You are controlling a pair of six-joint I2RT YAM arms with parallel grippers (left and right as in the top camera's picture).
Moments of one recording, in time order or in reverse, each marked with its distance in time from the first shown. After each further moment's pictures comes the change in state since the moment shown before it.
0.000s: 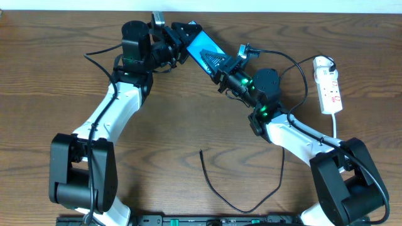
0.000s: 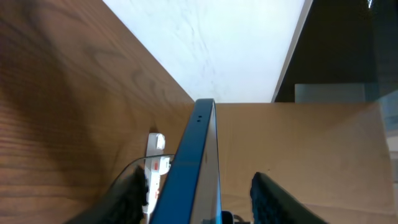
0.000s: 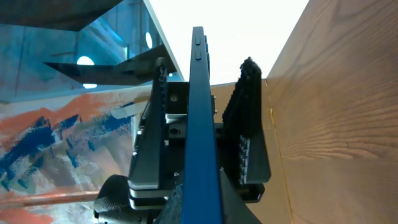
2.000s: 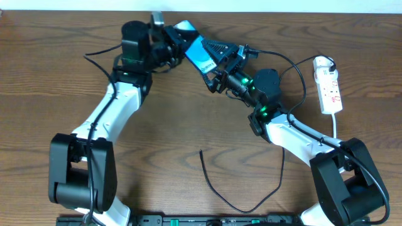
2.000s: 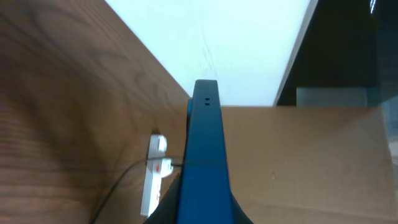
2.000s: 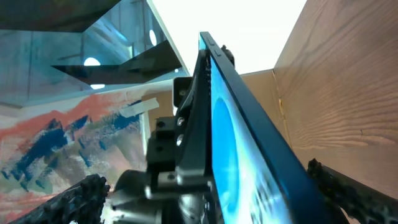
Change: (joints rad) left arm 0.015 0.000 0.000 -0.008 -0.011 -0.003; right arm 0.002 0.000 0.001 0.014 -0.019 0.069
